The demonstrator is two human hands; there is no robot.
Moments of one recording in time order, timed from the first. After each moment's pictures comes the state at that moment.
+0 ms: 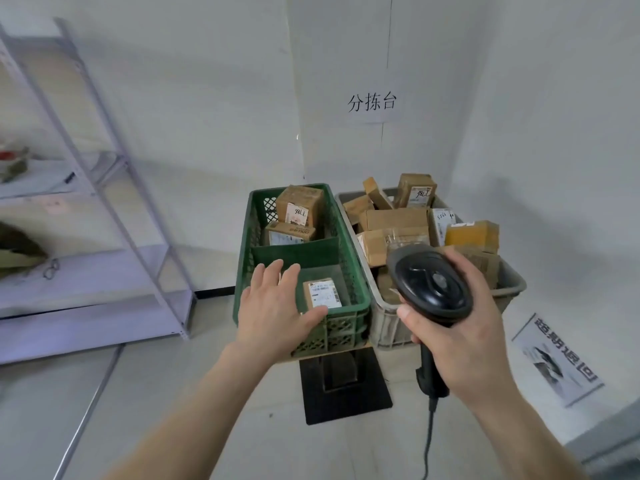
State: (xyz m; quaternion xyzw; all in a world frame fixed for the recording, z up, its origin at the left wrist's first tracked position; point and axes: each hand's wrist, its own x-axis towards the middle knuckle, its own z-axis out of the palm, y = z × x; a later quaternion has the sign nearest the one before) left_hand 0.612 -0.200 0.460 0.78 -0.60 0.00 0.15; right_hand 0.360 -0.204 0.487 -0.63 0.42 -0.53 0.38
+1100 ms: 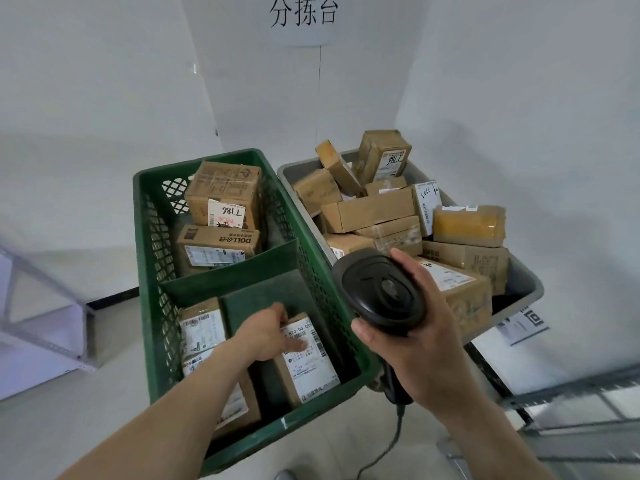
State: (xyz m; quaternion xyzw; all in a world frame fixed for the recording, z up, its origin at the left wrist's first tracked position) left_hand 0.706 -0.481 0.301 0.66 -0.64 -0.37 -0.05; right_hand 0.477 -0.399 0.434 -0.65 0.49 -0.46 0.36
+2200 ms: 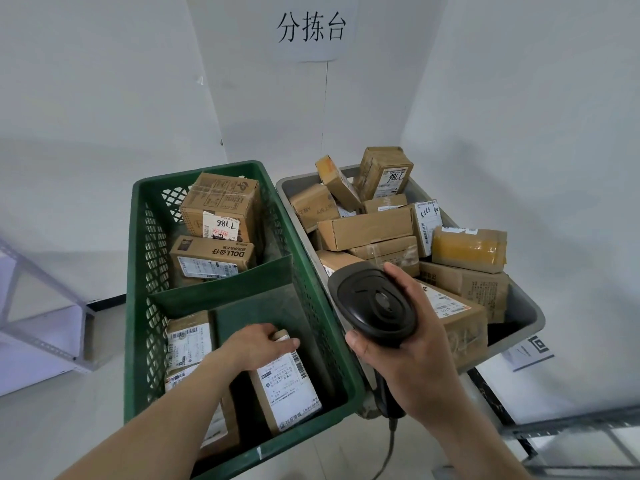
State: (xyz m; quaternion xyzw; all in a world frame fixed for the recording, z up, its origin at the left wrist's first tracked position) left_hand 0.702 -0.496 0.288 0.69 -0.58 -0.43 -0.03; right_hand 0.460 -0.428 0.432 -0.65 0.48 -0.46 0.38
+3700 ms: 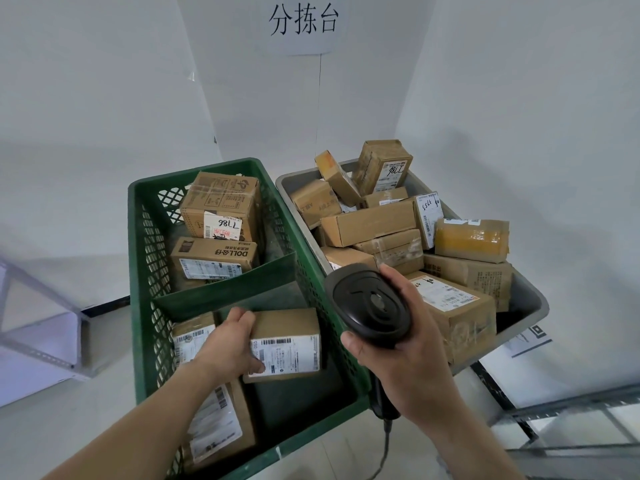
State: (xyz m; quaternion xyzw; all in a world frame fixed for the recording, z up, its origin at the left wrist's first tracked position) left_hand 0.755 -0.487 0.282 0.66 -0.70 -0.26 0.00; right_hand 0.484 -0.421 0.422 -0.62 0.51 -0.45 0.40
